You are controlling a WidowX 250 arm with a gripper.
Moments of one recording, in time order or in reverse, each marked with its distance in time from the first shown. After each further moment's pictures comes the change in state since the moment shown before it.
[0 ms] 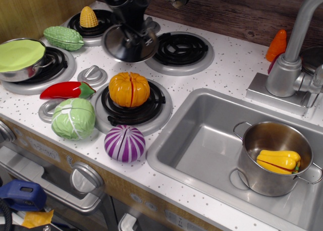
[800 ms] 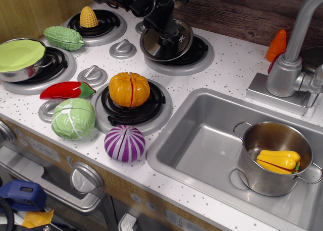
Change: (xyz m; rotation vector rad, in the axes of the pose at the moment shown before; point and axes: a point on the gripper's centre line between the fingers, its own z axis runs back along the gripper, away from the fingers) arm 0.043 -0.020 -0.038 -0.072 -0.246 0.085
